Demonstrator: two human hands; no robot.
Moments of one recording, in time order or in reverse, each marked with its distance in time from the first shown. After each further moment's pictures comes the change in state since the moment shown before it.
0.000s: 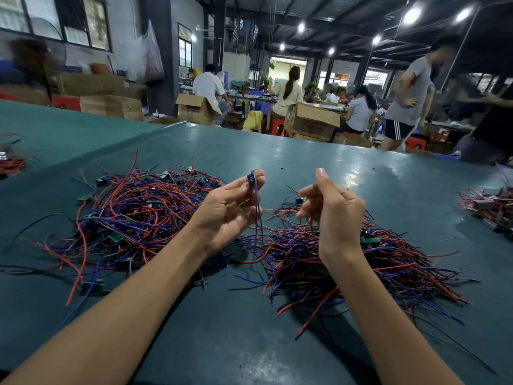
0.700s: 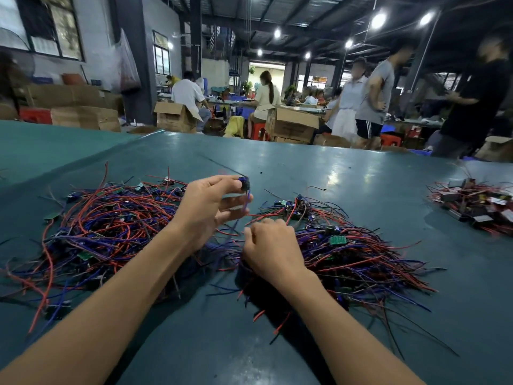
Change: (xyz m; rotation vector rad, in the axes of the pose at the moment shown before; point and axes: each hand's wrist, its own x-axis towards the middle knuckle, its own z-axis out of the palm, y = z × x) left_hand 0.010 0.008 0.035 0.411 0.199 0.156; right_hand -0.011 0.049 0.011 -1.435 -0.372 -0.295
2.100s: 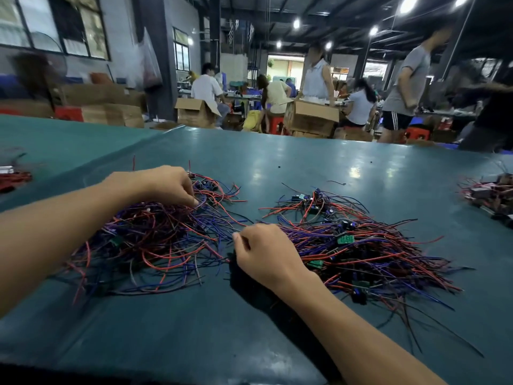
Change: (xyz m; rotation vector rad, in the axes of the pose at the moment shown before) left_hand 0.029 0.072 -0.096 1.837 -0.200 -0.242; right_hand -0.018 -0.032 0.004 0.312 -0.014 -0.195
